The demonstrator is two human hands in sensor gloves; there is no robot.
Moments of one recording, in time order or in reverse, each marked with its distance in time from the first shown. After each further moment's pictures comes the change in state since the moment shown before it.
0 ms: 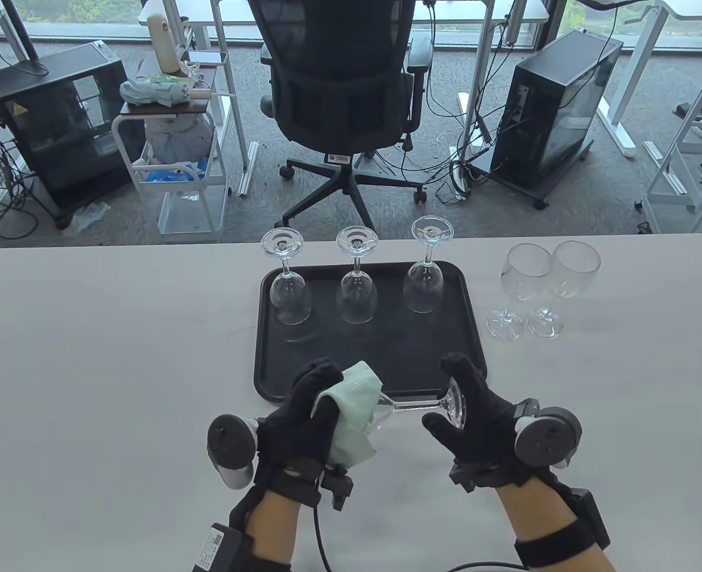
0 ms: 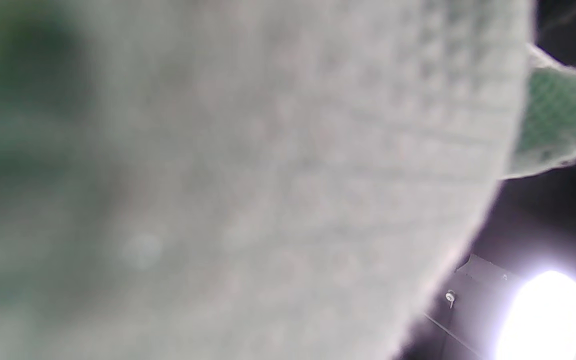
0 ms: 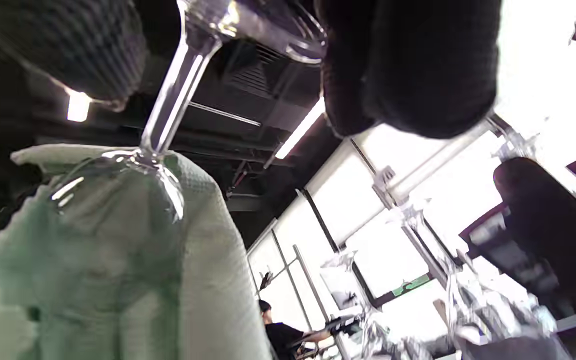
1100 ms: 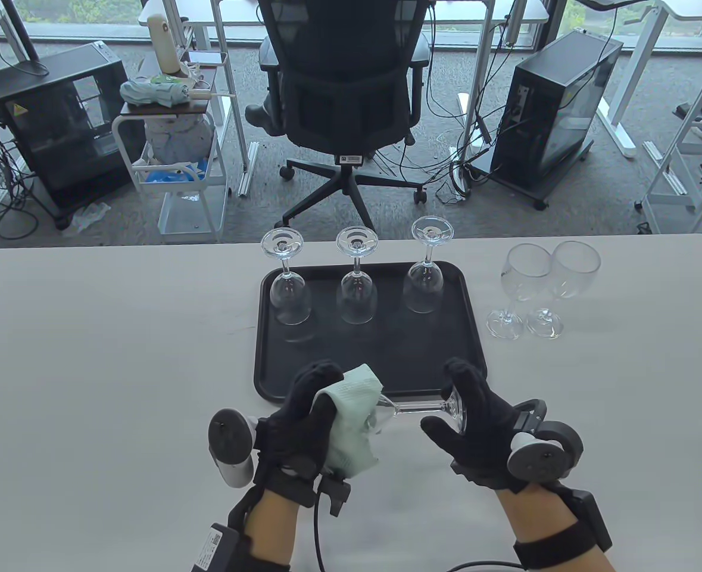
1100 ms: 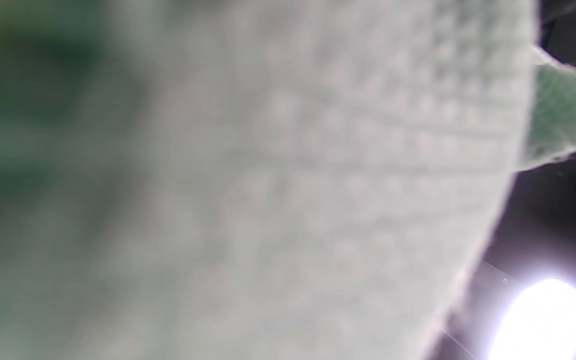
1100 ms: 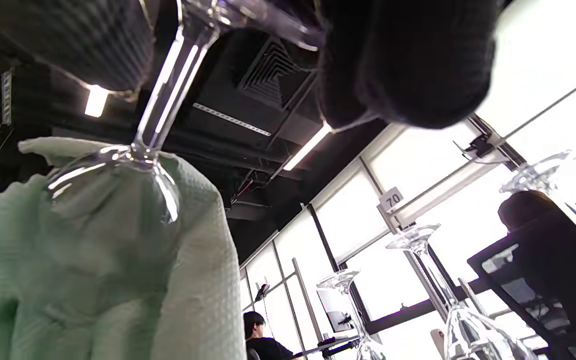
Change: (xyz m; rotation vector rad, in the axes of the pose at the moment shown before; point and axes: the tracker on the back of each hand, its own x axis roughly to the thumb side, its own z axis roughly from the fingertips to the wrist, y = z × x) left_hand -0.001 -0.002 0.002 -0.001 0.005 0.002; right_hand 0.001 0.002 0.000 -0.009 0.099 -0.080
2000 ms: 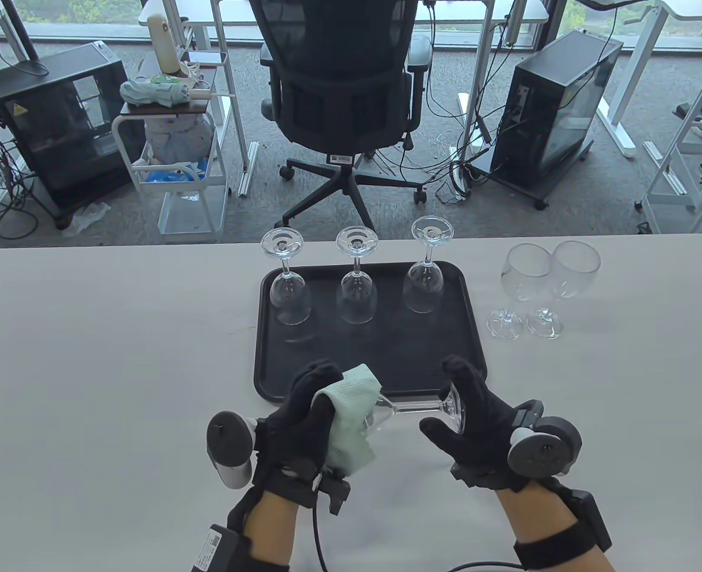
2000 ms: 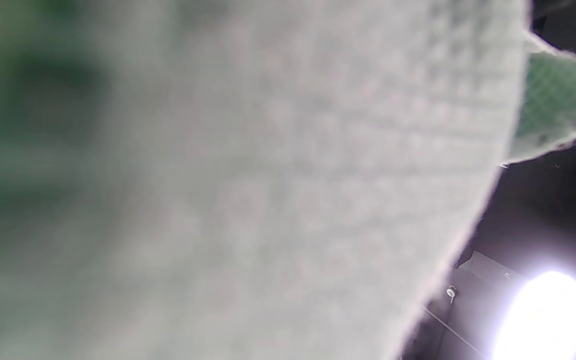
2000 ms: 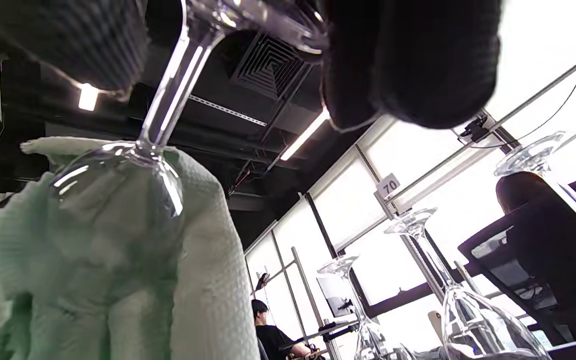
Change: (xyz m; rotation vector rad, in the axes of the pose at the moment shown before) left_hand -0.001 0.002 0.001 0.000 -0.004 -0.002; right_hand 0.004 0.000 -0.001 0.021 -0.043 0.050
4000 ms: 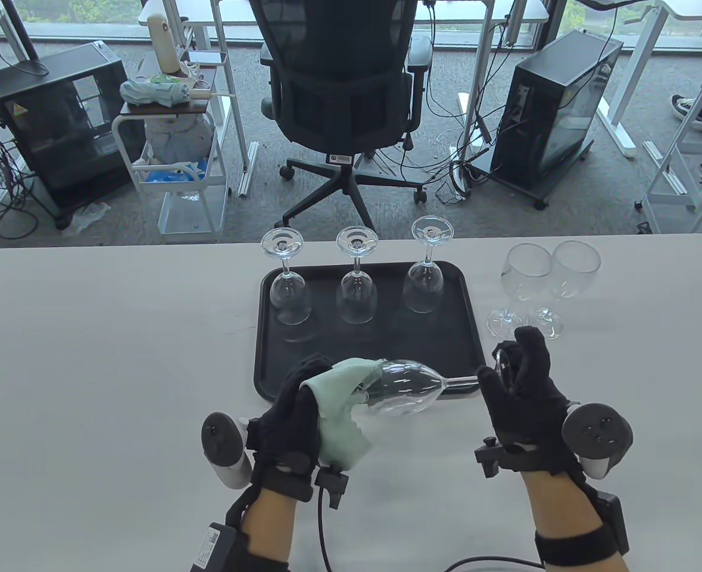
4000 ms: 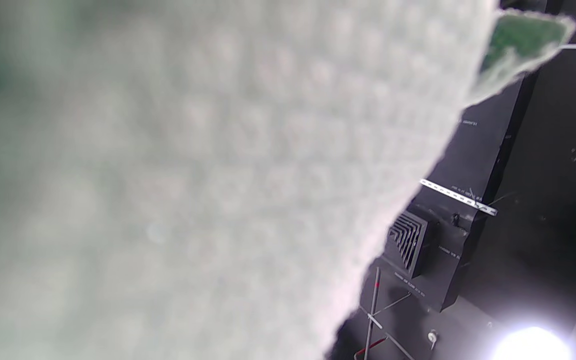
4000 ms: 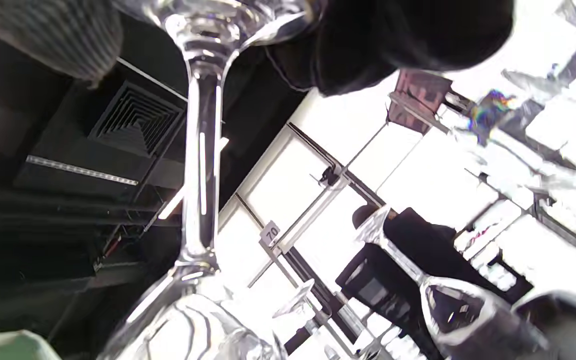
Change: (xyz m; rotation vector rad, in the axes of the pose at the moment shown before) left_hand -0.004 0.011 0.001 0.096 -0.004 0.115; right_hand -0.018 -0.058 -0.004 -0.177 0.381 0.125
